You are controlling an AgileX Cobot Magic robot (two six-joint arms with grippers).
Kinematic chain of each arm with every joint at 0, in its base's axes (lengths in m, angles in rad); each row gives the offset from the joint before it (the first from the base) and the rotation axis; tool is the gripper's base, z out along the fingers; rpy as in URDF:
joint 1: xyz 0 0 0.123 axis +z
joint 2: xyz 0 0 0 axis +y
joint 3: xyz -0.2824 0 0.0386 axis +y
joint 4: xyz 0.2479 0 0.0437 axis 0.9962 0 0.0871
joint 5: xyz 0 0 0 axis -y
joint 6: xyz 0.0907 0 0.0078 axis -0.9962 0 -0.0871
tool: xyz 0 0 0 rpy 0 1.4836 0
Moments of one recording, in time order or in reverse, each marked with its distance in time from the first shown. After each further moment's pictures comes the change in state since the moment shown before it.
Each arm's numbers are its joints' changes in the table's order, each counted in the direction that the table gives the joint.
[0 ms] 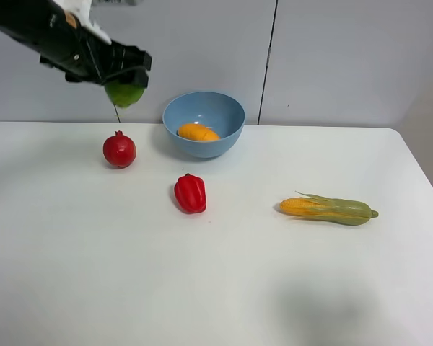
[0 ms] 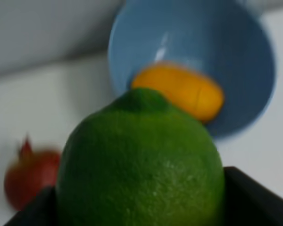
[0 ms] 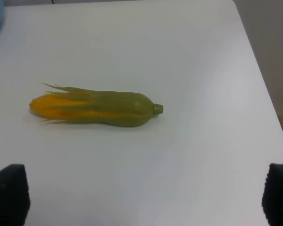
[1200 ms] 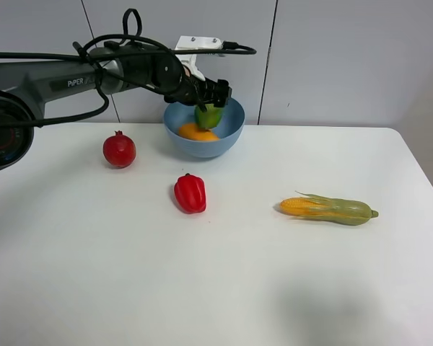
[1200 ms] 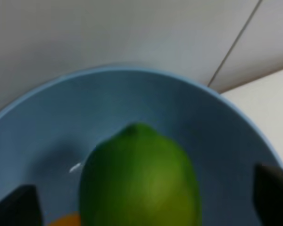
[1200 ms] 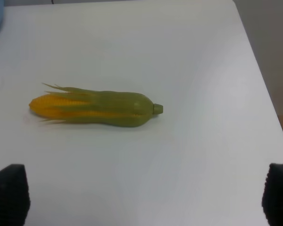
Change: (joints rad) left arm -0.088 0.663 -0.486 -0.053 0.253 0.000; right arm 0.000 0.000 0.000 0.000 0.000 0.000
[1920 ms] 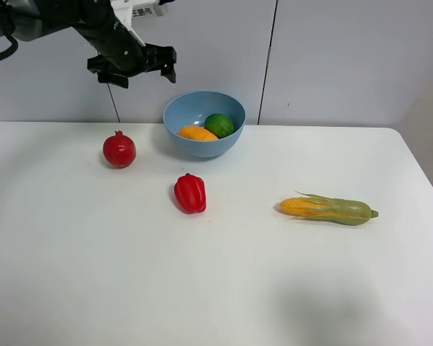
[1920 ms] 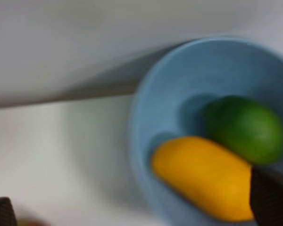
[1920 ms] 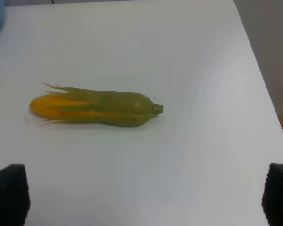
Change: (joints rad) left arm 0.184 -0.202 0.019 0.021 -0.420 0.112; right arm 0.000 0.000 0.000 0.000 0.000 0.000
